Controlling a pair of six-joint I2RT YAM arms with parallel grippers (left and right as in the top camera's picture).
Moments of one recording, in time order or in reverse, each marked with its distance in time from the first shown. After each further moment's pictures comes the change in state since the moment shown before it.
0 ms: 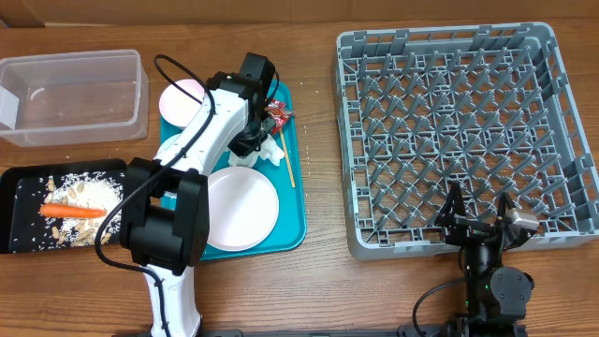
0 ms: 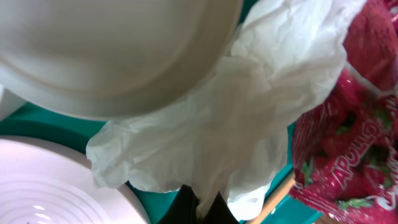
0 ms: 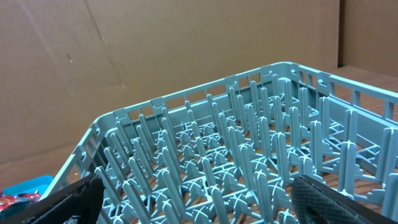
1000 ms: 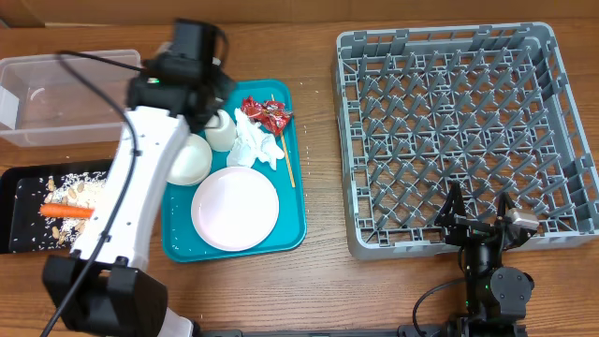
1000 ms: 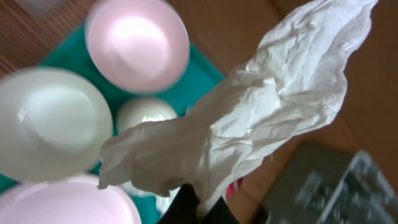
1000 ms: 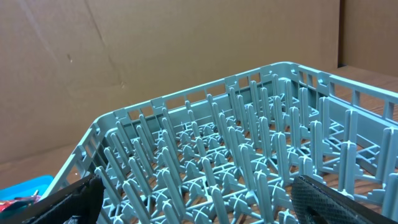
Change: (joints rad) left arm 0.151 -0.390 -0.001 0.072 -0.045 0.063; right arm 0.000 0.000 0.000 0.000 0.000 0.000
